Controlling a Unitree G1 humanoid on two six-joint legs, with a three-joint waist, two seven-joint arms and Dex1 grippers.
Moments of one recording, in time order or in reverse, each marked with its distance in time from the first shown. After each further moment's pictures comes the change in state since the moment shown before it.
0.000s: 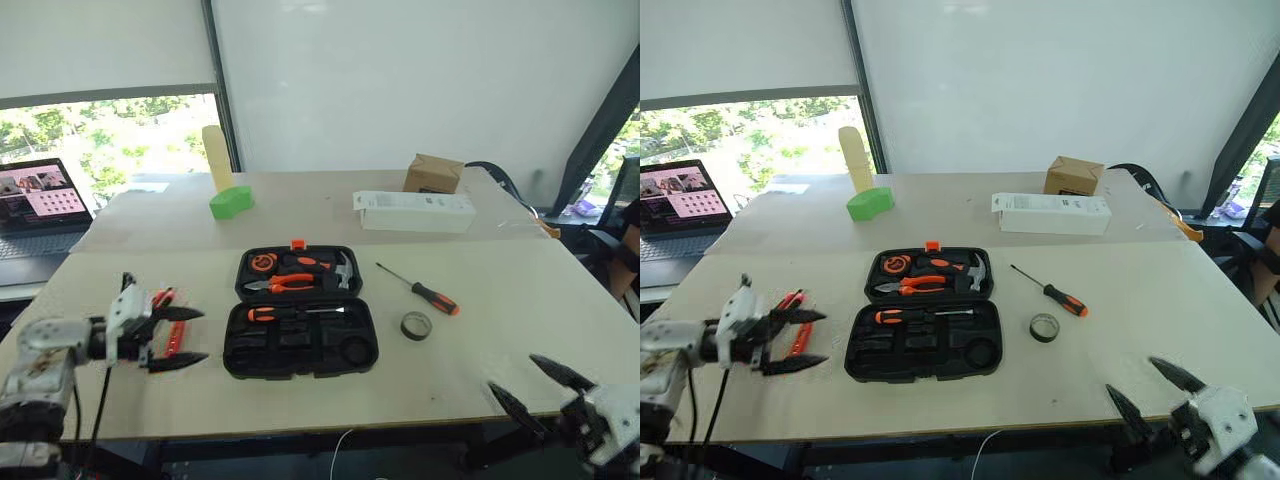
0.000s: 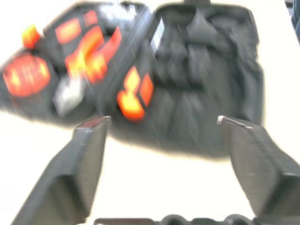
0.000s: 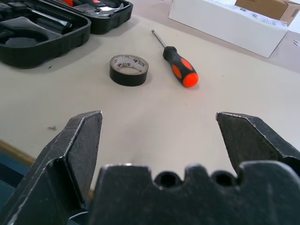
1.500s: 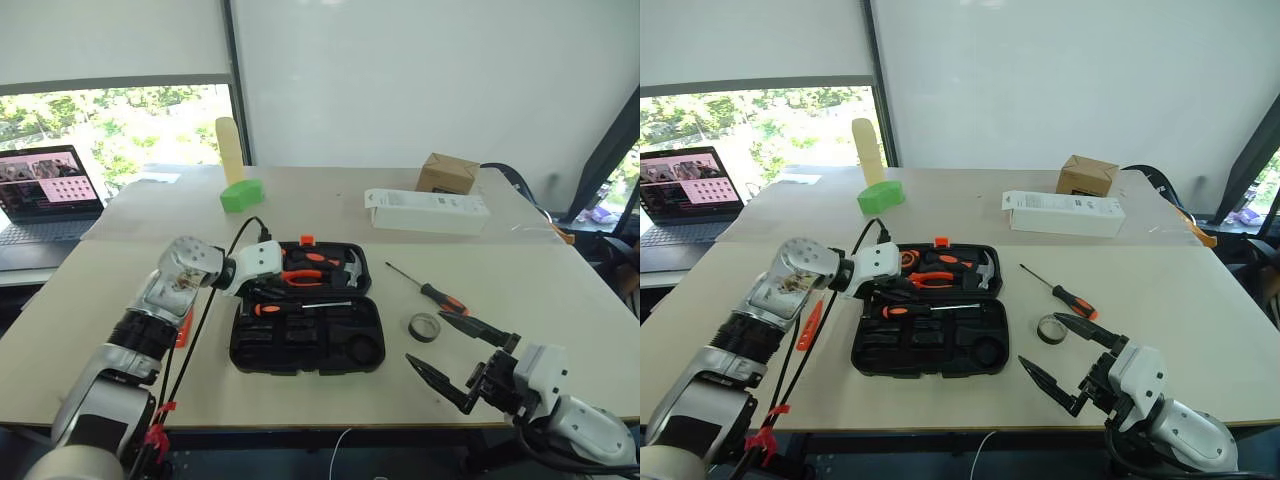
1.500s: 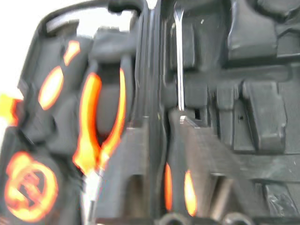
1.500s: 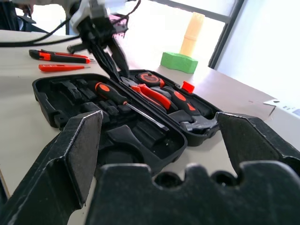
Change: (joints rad) left arm -0.546 -0.234 -0.478 -0.013 0.402 0.234 0.294; right arm -0.128 0.073 0.279 -0.244 0.001 -0.048 0.030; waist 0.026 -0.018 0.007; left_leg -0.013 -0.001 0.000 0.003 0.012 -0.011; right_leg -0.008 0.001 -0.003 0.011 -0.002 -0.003
